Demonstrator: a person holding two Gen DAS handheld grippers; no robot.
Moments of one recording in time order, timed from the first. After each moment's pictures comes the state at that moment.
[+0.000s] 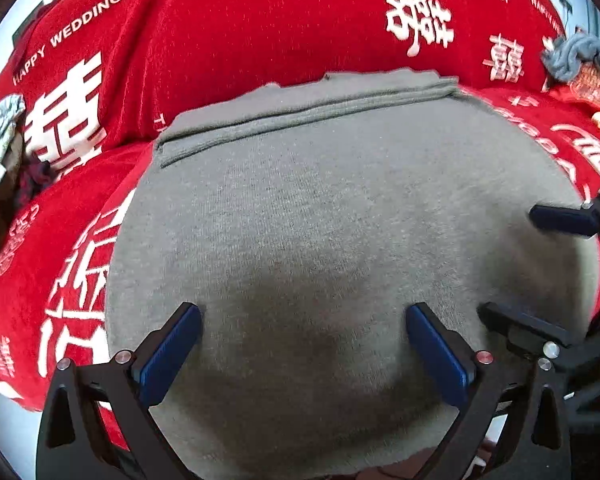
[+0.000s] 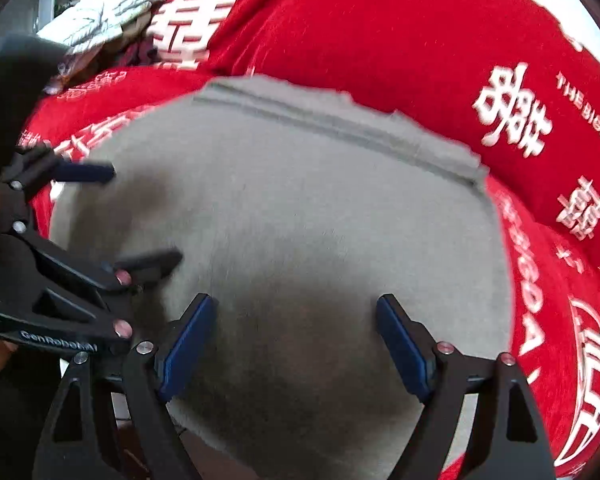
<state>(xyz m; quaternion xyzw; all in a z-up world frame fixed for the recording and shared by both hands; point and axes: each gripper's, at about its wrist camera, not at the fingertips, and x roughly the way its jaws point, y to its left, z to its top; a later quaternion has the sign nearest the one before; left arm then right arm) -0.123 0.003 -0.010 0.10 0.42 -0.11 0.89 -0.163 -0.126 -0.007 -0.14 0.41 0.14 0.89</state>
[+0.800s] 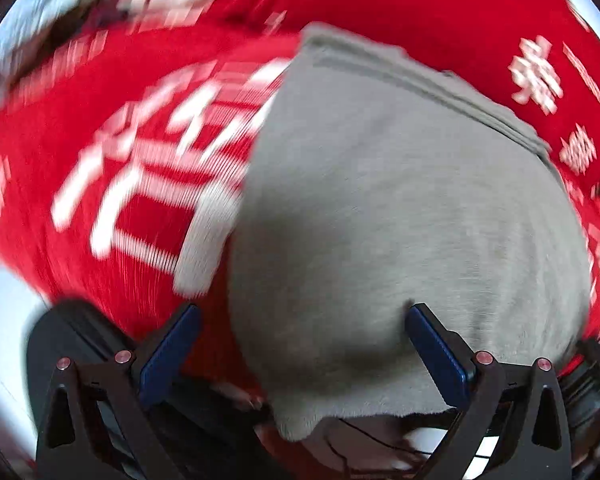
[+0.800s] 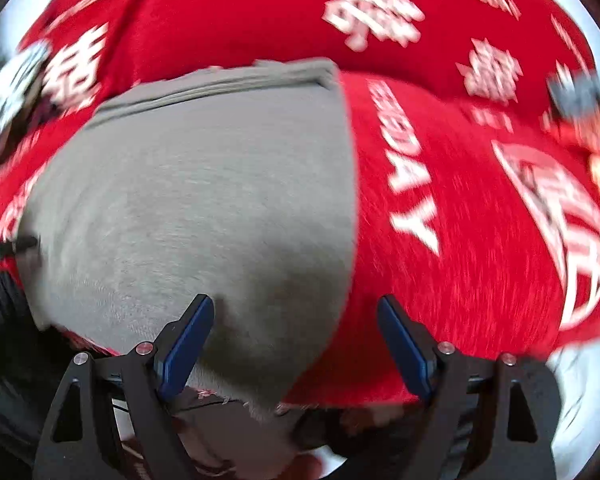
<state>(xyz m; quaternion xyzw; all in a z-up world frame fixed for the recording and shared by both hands) -0.129 0.118 -0.031 -0.12 0.52 -0.01 0.84 -0.213 -0.242 0.002 0.03 0.46 -0.01 0.88</state>
